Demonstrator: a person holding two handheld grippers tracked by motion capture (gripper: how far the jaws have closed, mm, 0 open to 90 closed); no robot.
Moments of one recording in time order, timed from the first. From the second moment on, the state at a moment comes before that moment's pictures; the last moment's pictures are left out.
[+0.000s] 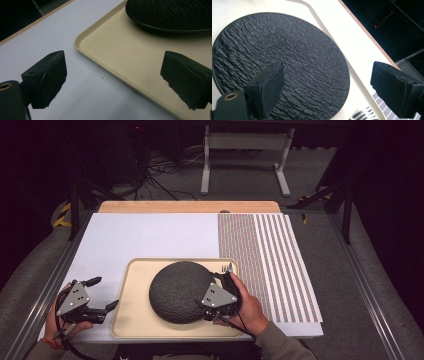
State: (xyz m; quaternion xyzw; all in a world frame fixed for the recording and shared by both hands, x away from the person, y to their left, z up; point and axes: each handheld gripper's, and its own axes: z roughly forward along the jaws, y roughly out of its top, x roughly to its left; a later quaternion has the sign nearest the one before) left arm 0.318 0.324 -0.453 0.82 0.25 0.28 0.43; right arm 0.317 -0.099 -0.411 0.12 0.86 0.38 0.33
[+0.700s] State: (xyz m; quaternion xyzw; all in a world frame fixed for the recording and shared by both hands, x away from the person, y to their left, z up) left arm 0.319 0.323 -0.453 0.82 0.25 0.28 0.43; right arm 0.322 -0.121 -0.410 0.14 0.85 0.36 0.36
